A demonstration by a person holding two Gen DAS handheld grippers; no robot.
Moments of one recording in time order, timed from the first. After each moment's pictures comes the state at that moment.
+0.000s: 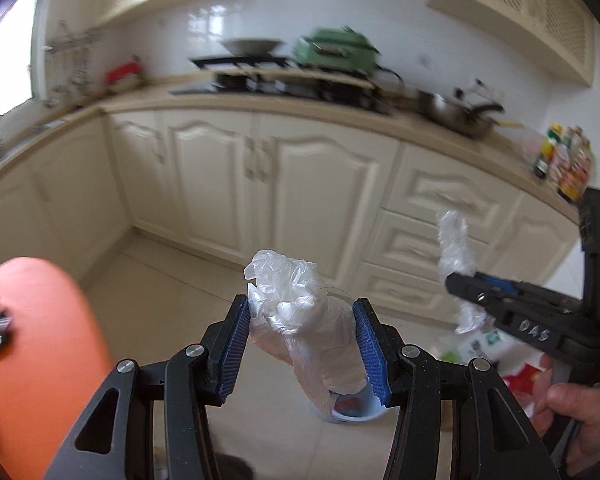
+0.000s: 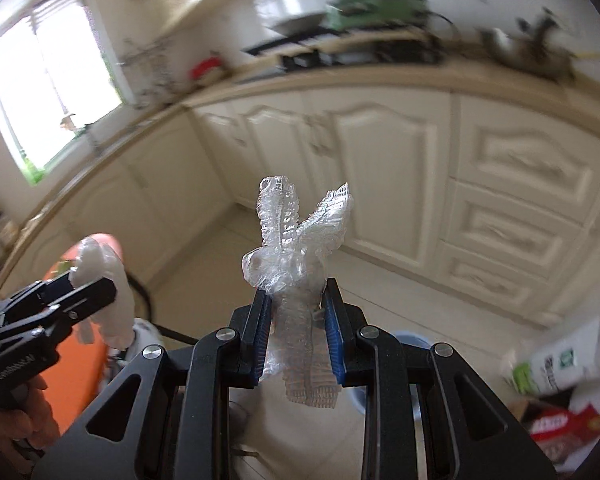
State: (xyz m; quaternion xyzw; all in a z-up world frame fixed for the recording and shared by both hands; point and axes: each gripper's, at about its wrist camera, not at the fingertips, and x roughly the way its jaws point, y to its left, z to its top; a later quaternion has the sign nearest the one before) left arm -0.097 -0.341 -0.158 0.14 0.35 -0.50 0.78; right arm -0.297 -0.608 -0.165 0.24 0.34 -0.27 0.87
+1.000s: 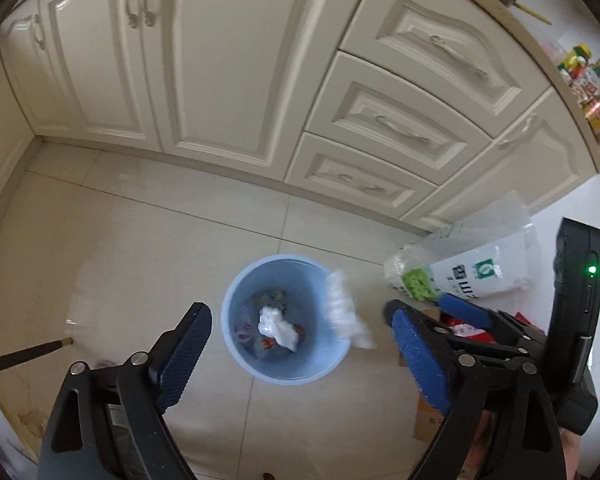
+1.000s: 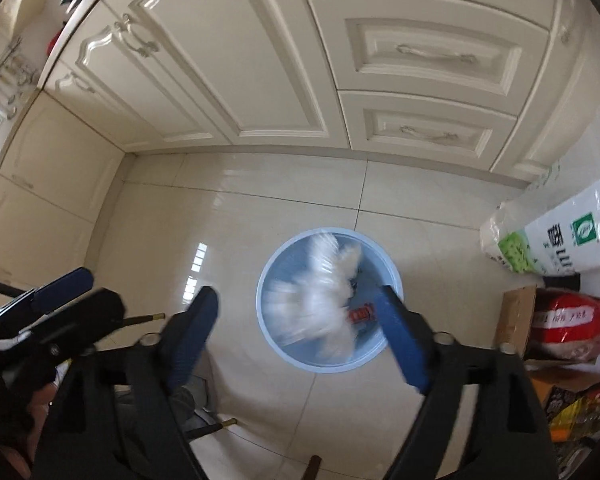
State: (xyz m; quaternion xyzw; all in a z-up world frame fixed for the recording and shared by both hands) left arm -0.064 -0.635 -0.374 0.22 0.53 -0.51 0.64; right arm -0.352 -0.731 -0.382 0.40 0.44 -0.36 0.72
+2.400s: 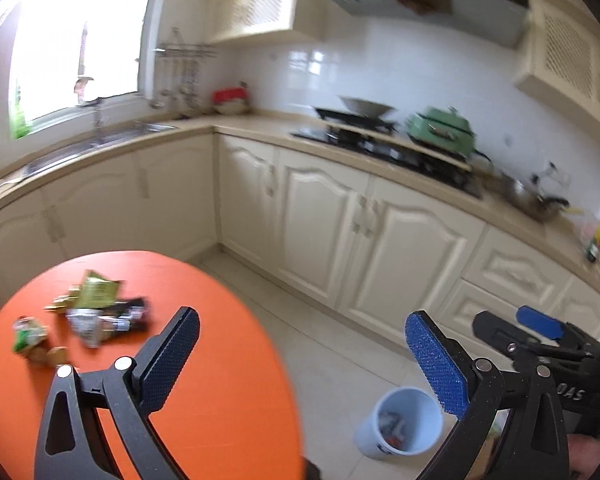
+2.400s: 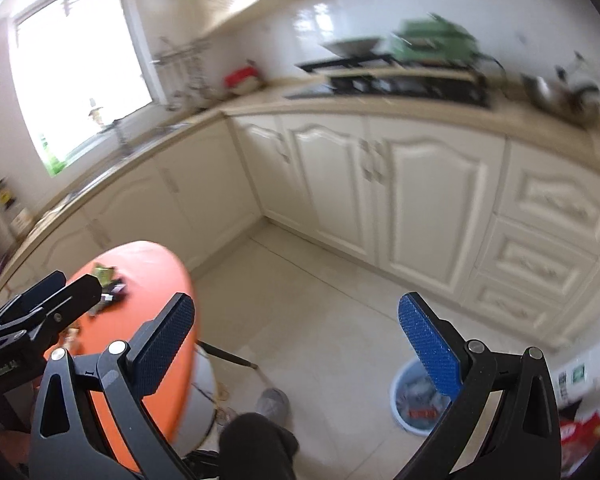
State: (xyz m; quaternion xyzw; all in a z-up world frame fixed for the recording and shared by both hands) left arm -0.108 -0.167 -0.100 0.04 0.30 -0.34 0.89; right arm -0.189 -0.470 -0.086 0.18 0.30 -0.21 0.91
